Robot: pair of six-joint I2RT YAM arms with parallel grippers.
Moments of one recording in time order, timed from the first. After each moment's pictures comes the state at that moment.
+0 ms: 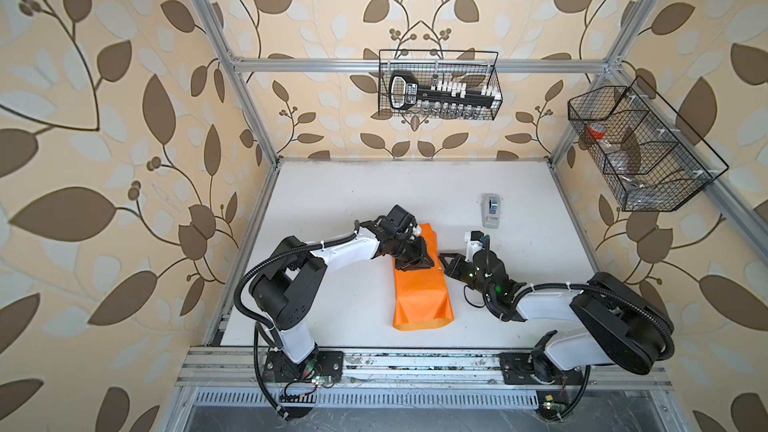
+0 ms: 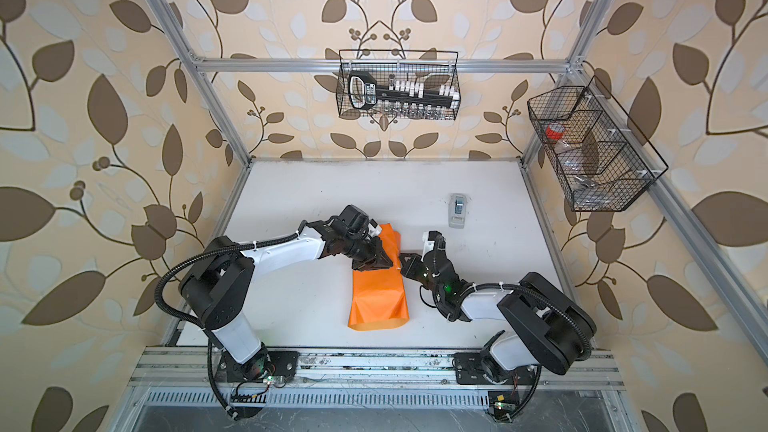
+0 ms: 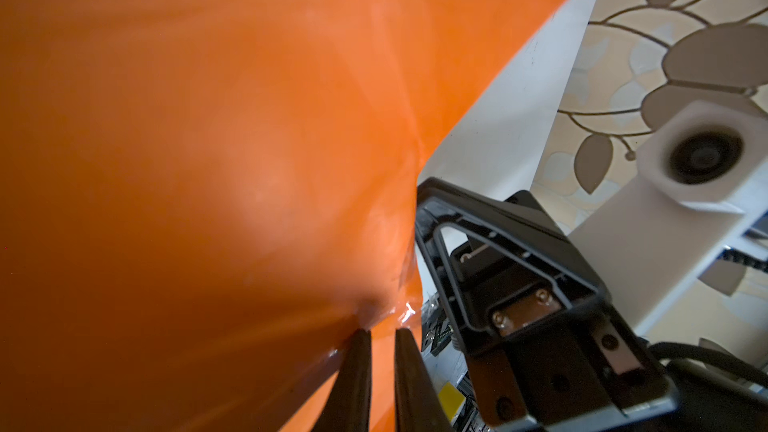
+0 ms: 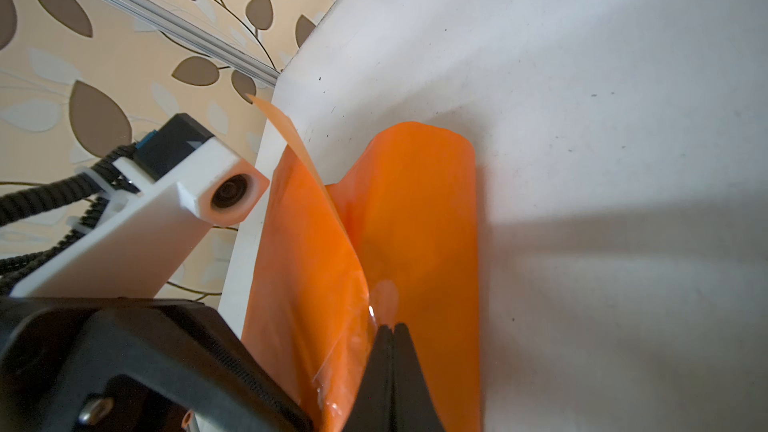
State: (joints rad) left arm -0.67 1.72 1.07 -0.34 0.63 -0.84; right arm 0.65 1.44 0.31 0.70 0.03 0.97
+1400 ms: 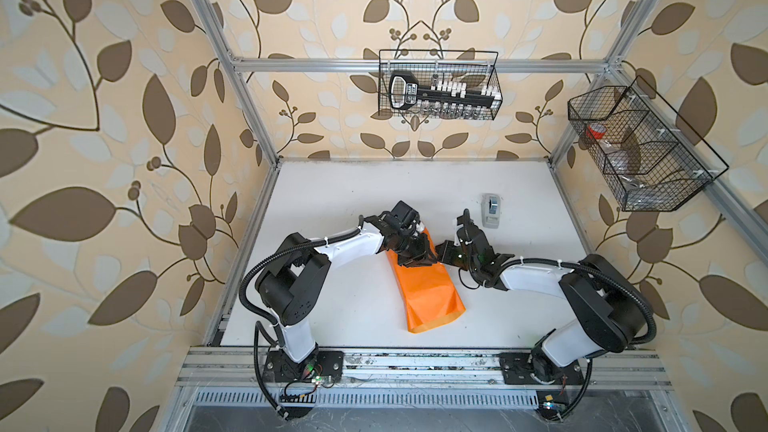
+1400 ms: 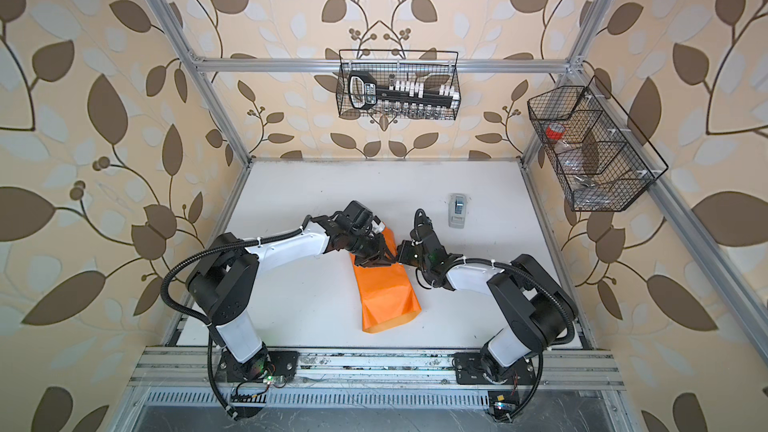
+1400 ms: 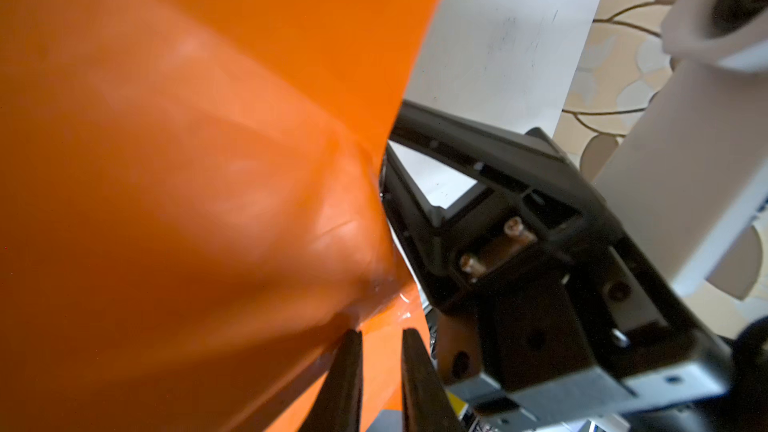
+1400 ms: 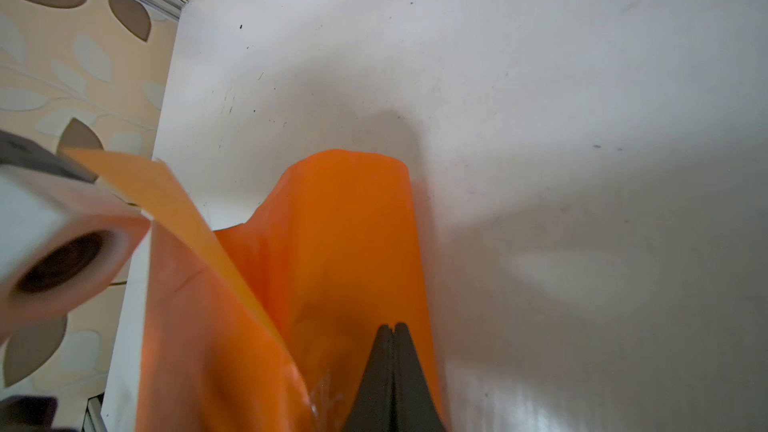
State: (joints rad) left arm -0.68 1.78 1.20 -0.44 0.61 -0.79; right arm 0.56 1.54 0.62 0.24 -0.05 0.79
